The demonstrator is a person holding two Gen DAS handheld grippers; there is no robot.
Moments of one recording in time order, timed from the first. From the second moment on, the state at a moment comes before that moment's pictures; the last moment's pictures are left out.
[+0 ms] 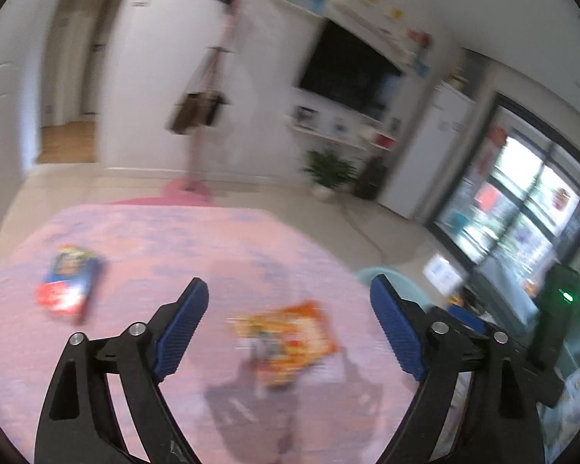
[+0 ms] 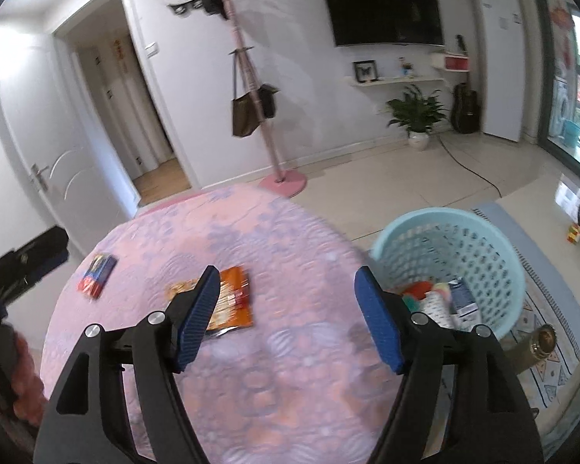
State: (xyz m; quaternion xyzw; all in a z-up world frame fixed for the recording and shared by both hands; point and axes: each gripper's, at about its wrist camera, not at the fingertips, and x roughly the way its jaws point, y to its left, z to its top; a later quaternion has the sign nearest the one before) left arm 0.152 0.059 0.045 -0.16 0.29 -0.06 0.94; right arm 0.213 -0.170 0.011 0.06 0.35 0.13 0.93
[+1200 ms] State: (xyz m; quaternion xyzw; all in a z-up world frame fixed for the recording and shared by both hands) left arm 0.192 0.214 -0.041 -0.15 0.35 0.09 0.92; right arm 0.258 -0.053 -0.075 0.03 0.48 0.19 0.86
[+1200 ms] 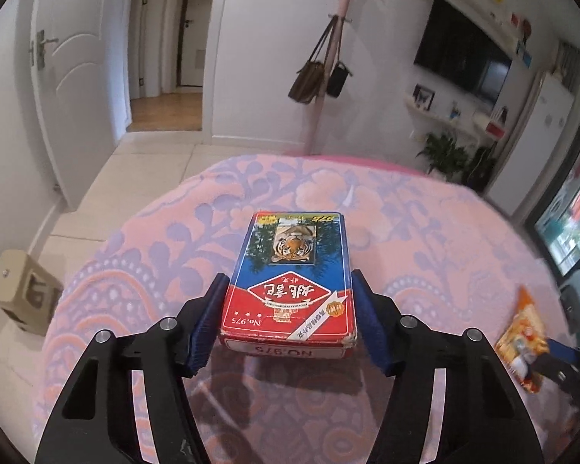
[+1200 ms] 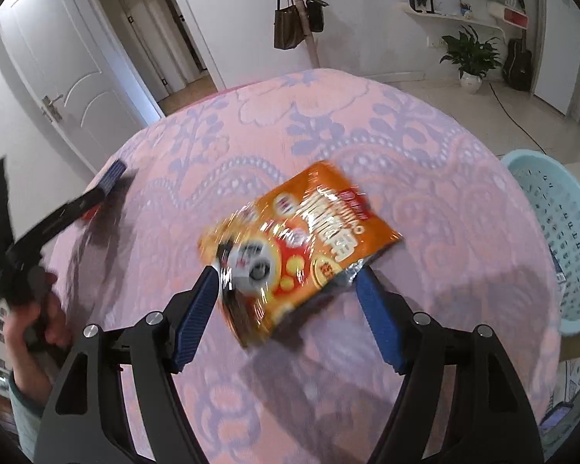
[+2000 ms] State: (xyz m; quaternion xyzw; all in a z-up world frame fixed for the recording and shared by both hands) left arm 0.180 0.196 -0.024 -0.15 0.29 0.05 0.94; right arm 0.253 0.002 -0.074 -0.07 0.42 0.13 0.89
